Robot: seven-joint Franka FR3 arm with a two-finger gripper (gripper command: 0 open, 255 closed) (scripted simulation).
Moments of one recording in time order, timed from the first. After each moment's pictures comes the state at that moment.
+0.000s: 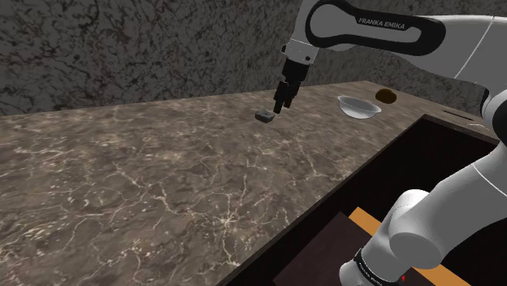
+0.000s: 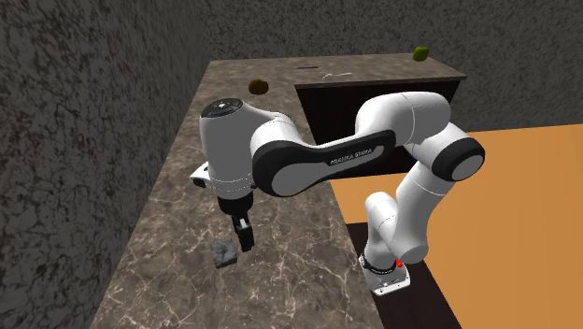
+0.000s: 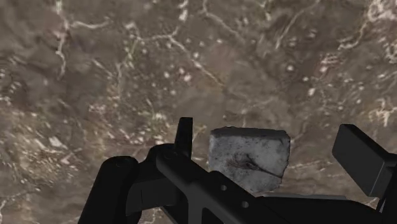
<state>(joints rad) 0.15 -0.28 -0.01 -1.89 0.05 1.65 -0.20</state>
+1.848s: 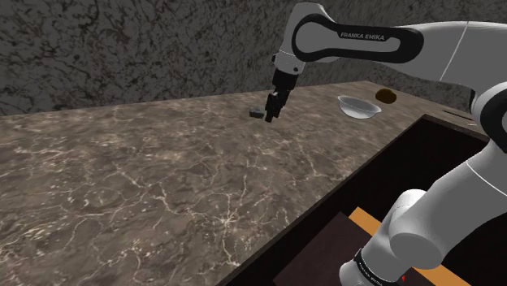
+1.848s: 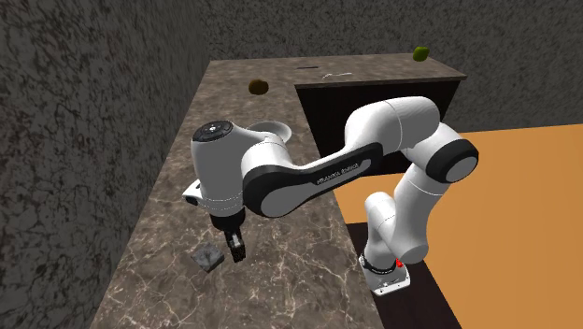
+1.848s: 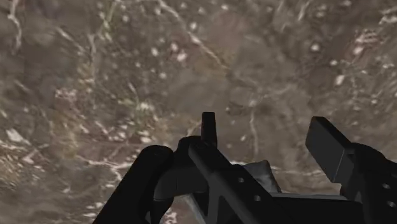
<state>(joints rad) 0.16 -0.22 0.00 -1.92 0.04 1.75 -0.21</state>
